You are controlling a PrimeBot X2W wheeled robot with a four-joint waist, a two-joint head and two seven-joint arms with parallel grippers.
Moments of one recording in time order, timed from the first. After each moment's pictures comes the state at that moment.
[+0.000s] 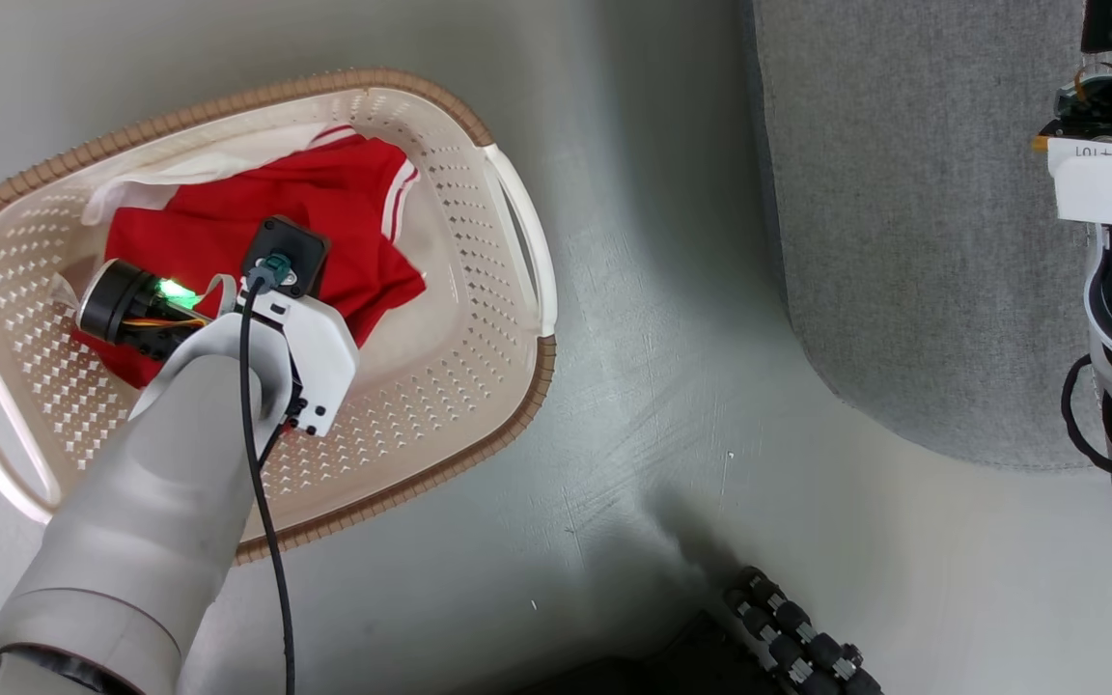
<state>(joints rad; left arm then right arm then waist) -1.01 0.07 -0.69 1.14 -0.30 -0.02 -0.10 -0.75 -0.16 0.09 -0.19 0.53 0.12 -0.26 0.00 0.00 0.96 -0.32</state>
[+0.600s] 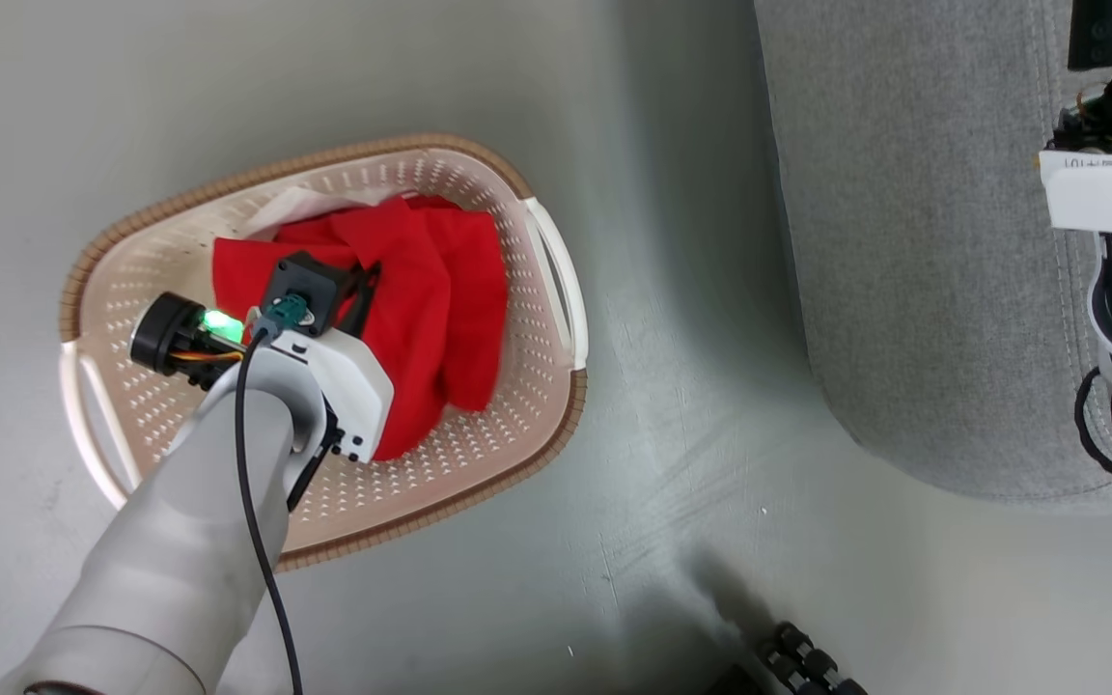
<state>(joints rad) -0.93 0.05 -0.66 1.06 -0.37 -0.06 -0.24 -0.74 -0.19 0.10 -0.15 0.51 0.12 -0.26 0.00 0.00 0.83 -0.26</state>
